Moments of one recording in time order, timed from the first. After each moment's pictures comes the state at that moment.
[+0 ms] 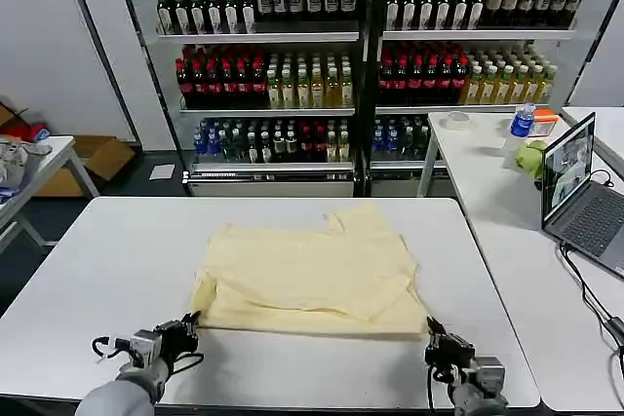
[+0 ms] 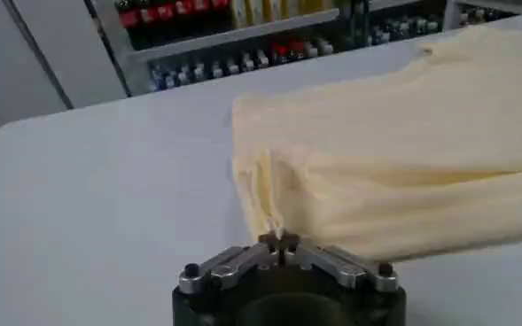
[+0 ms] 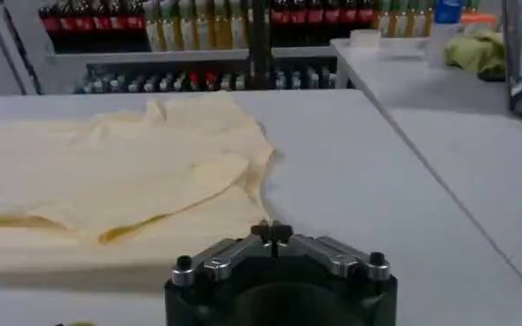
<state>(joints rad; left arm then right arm) 1.50 -1.02 -0.49 -2.05 -0.40 0.58 -0.13 -1.68 1.25 0.51 2.25 0.33 -0.50 0.21</state>
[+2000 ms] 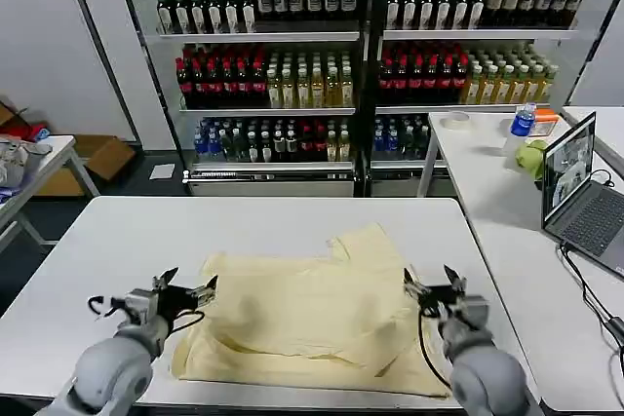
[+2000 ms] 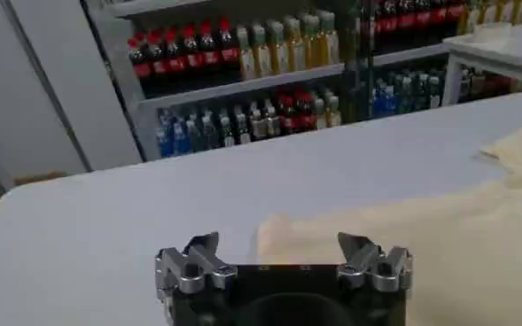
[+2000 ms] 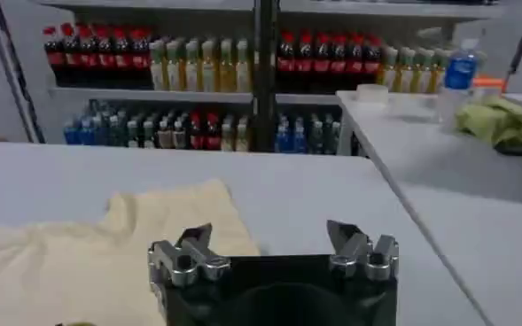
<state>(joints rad) 1.14 -0.91 -0.31 -1.91 -0.60 0.58 -0.24 -1.04 1.17 0.28 1.86 0.50 -0.57 0.33</state>
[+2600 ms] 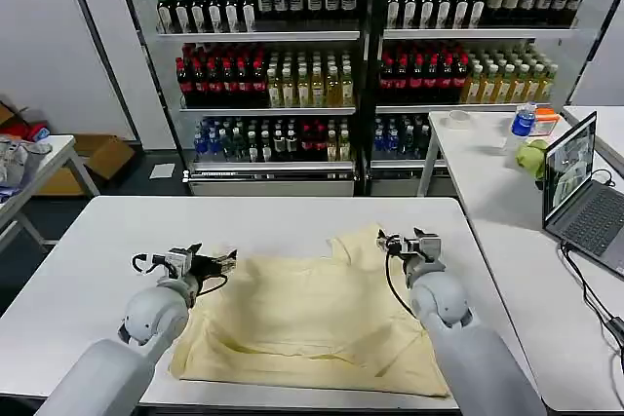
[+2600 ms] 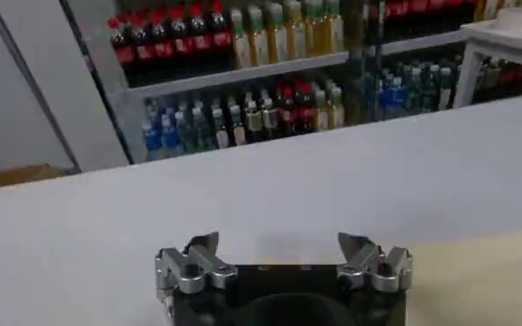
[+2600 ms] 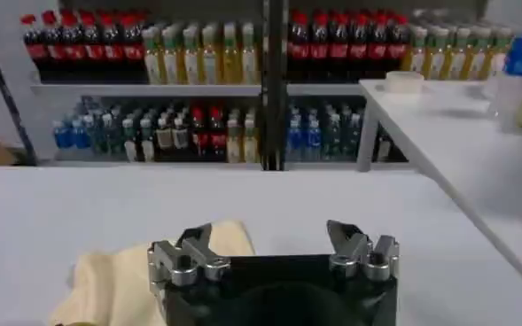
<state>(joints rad) 0.85 -0.96 -0.13 -1.63 -0.63 0.58 -0.26 -0.75 1.25 0.16 1.53 0.55 -0.58 0.34</state>
